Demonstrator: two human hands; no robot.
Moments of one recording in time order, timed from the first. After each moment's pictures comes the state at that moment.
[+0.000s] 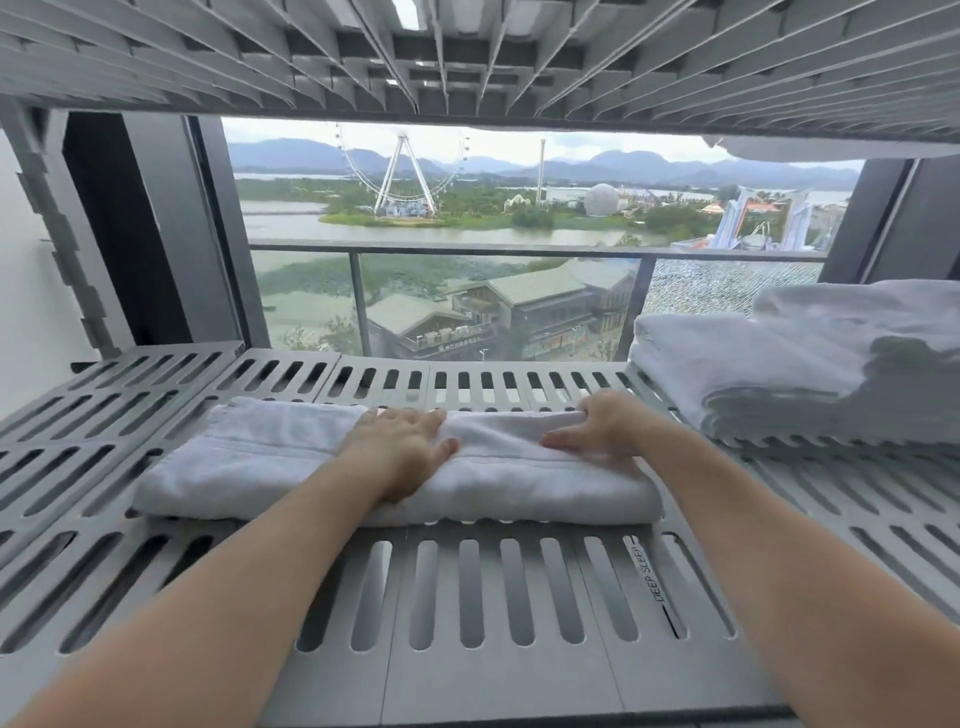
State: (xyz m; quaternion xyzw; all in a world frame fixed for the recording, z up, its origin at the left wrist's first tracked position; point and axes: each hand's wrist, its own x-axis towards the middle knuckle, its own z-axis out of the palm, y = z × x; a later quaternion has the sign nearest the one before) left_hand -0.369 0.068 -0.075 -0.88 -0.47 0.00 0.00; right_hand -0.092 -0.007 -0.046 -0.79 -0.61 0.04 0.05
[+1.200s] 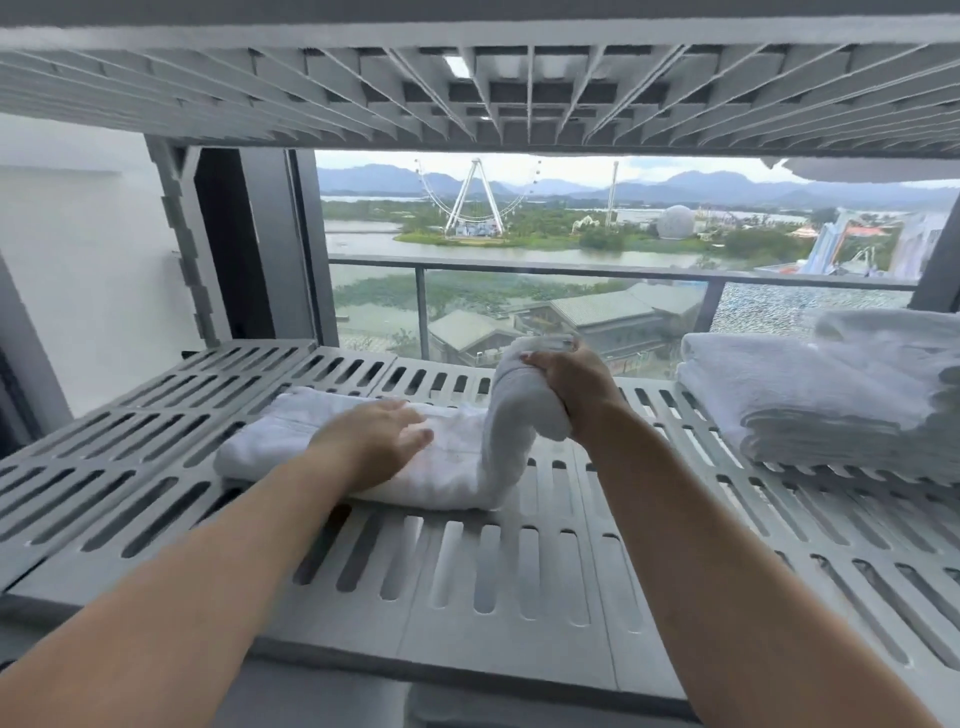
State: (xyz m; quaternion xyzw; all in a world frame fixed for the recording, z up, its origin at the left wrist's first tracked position) left_hand -0.442 0.035 -0.054 -0.85 -0.52 -0.09 -0.04; right_hand -0.196 -0.016 0.005 -0.52 -0.40 0.41 0.63
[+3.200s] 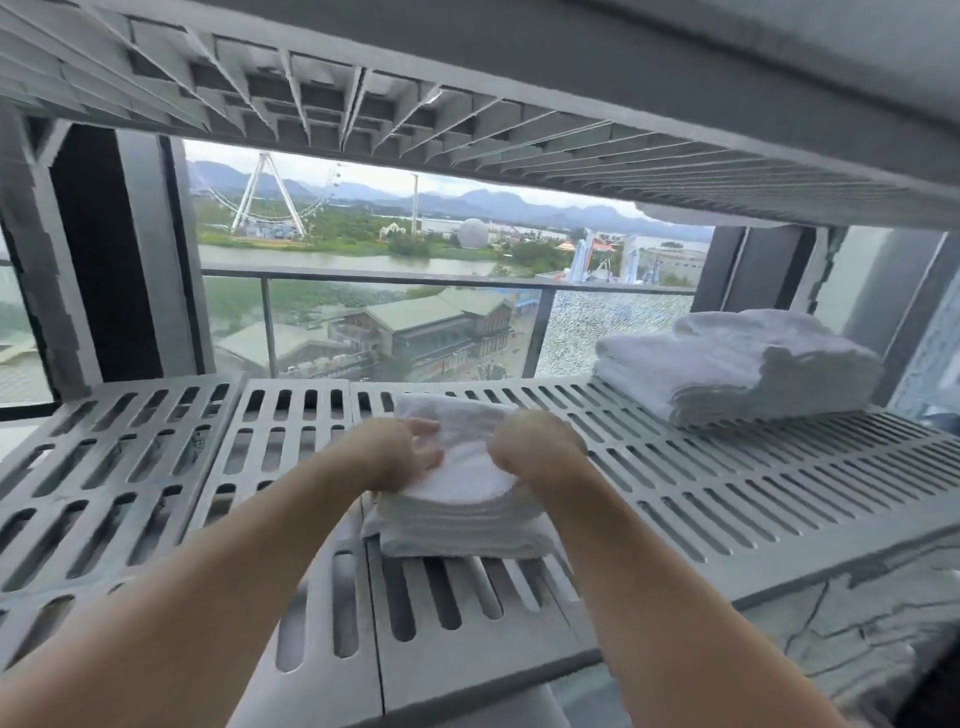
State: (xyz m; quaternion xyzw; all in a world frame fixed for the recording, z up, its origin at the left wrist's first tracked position) left_hand -0.490 0.089 -0.030 -0.92 -0.37 -0.03 -0.11; right_hand -0.339 -0.013 -0.017 -0.92 -0.38 0.01 0.09
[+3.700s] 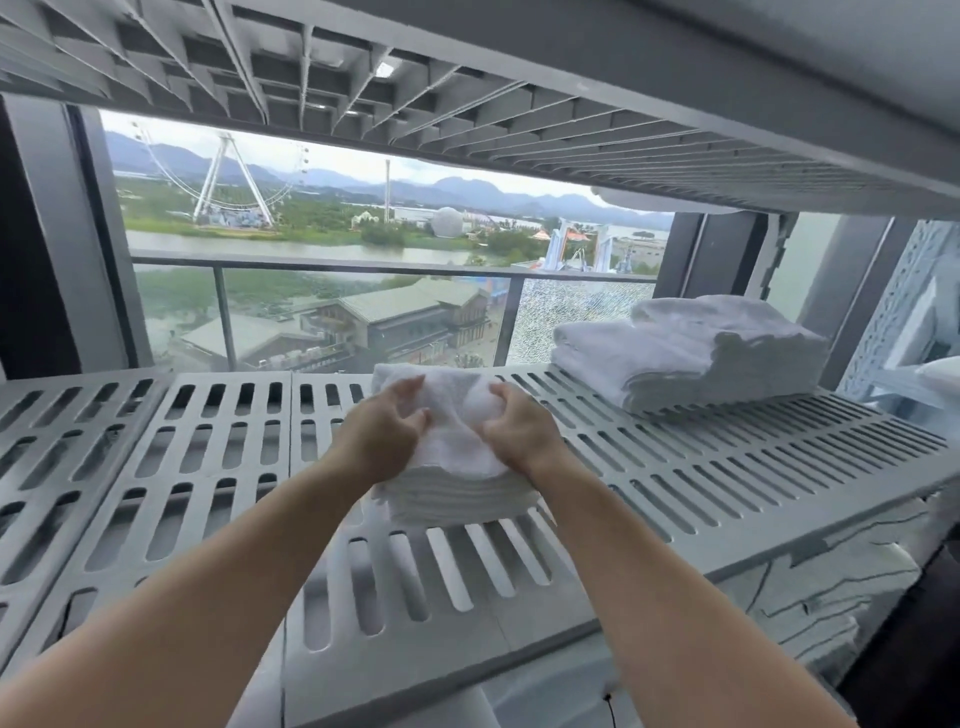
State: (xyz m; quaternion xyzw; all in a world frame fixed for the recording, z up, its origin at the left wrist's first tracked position) left_hand -0.429 0.066 -0.047 -0.83 -0.34 -0.31 -0.33; right_hand -0.278 -0.047 -0.033 -0.83 -0.42 0.05 0.35
